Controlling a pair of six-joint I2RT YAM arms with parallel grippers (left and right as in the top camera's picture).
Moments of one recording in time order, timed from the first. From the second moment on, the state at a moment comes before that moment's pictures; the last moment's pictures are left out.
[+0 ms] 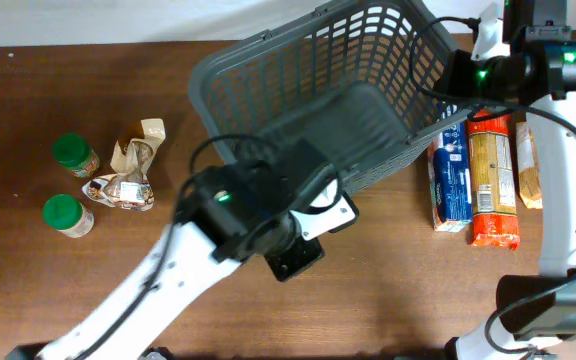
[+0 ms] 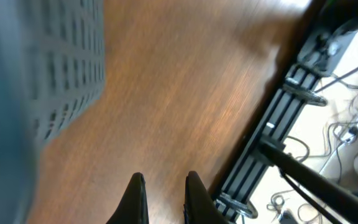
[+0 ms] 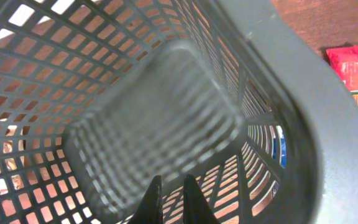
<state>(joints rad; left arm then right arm) -0.84 1.52 1.72 -1.51 0.13 0.22 -0.03 1.79 2.03 -1.27 -0.27 0.24</state>
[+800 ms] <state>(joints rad) -0.49 1.54 1.59 -1.30 0.04 0.23 -0.03 1.79 2.03 -1.44 -0.28 0.24</state>
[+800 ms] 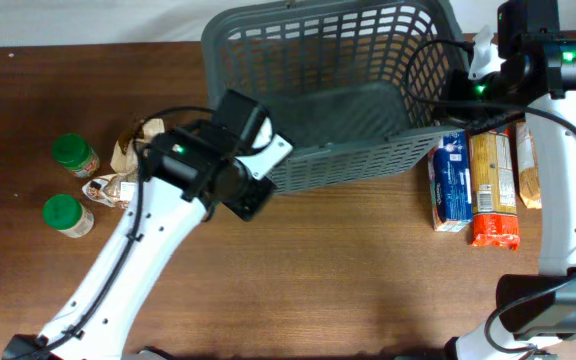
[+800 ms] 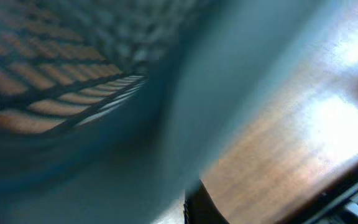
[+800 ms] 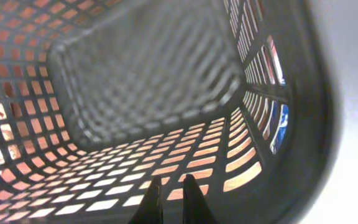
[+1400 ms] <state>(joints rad) -0.33 1.46 1.68 -1.39 0.03 0.15 -0.08 1.79 2.12 -1.27 -0.28 0.24</state>
